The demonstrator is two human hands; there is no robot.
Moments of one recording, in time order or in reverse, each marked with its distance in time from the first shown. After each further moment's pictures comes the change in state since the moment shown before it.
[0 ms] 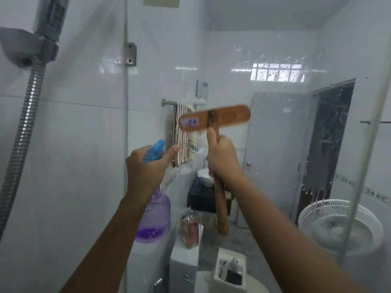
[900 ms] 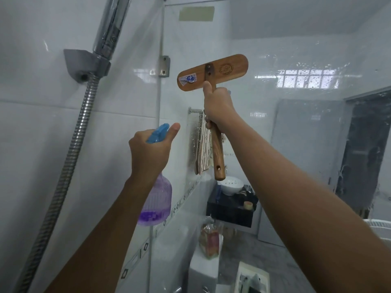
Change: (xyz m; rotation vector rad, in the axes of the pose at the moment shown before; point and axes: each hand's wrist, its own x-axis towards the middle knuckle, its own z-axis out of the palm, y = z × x) left_hand 0.057 0.010 -0.044 0.027 0.187 0.044; right_hand 0.092 -0.110 0.058 0.040 -0.050 -0.033
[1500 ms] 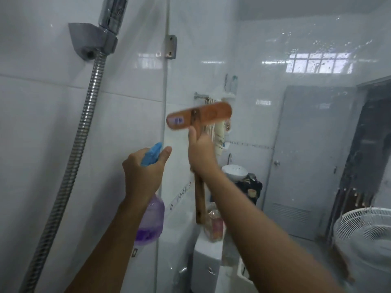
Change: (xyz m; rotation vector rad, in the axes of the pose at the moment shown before) left_hand -0.050 -0.057 -0.037 0.150 -0.048 -0.046; right_hand -0.092 0.095 0.075 0.009 -0.054 0.060
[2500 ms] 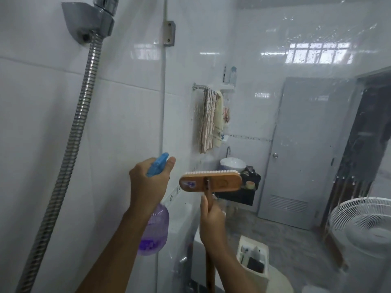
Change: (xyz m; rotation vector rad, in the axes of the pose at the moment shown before) left_hand -0.038 -0.025 0.003 -0.028 -0.119 -0.066; right_hand -0.134 0.168 0.015 0.026 0.037 0.203
